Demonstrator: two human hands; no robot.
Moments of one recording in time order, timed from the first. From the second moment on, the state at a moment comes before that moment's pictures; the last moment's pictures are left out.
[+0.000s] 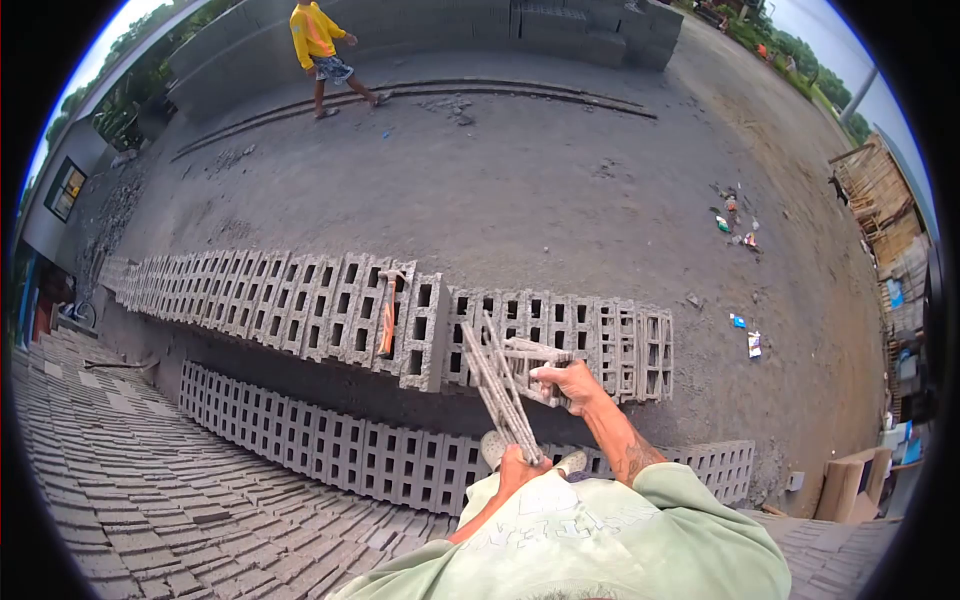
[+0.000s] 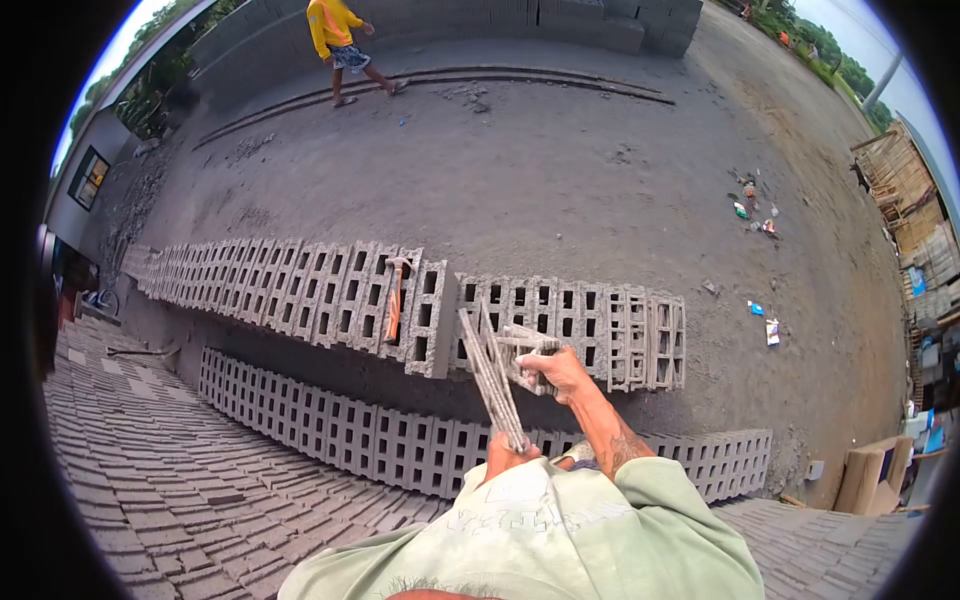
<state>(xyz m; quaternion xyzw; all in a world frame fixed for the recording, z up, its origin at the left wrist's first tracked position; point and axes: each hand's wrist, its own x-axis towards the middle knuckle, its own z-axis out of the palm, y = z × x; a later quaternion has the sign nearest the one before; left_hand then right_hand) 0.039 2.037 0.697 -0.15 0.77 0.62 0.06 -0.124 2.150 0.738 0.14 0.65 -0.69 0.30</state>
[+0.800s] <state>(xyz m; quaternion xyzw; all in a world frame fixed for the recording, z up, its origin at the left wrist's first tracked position) -0.042 2.082 0.763 -0.15 0.85 0.46 0.20 -0.023 2.254 0.682 0.11 0.26 -0.86 0.42</state>
